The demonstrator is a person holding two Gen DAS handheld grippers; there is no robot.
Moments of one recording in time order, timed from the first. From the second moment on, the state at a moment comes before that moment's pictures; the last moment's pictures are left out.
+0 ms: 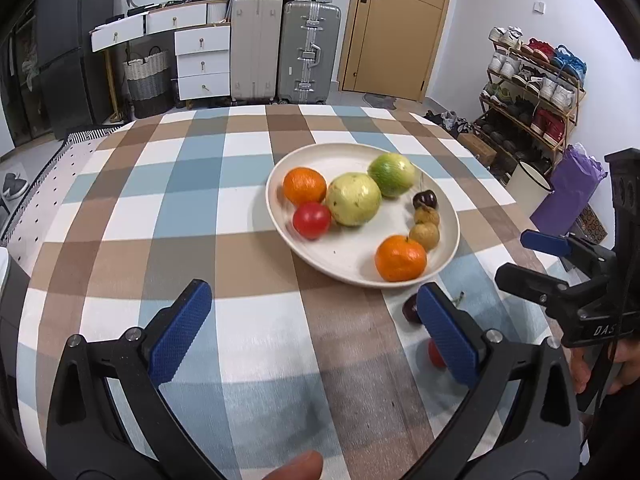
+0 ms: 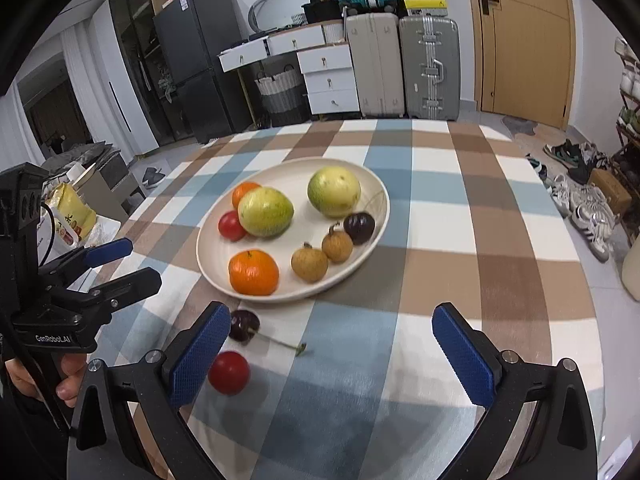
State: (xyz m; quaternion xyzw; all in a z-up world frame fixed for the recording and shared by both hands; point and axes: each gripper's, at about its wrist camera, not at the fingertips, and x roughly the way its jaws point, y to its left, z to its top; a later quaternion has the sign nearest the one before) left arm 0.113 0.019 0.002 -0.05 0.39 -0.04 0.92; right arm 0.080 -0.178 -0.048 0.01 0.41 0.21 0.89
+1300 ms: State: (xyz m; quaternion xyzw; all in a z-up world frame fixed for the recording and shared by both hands) left arm 0.099 0.017 -0.036 -0.05 0.42 -0.03 0.90; right arm 0.055 -0.126 -0.090 -0.07 0.45 0.25 0.86
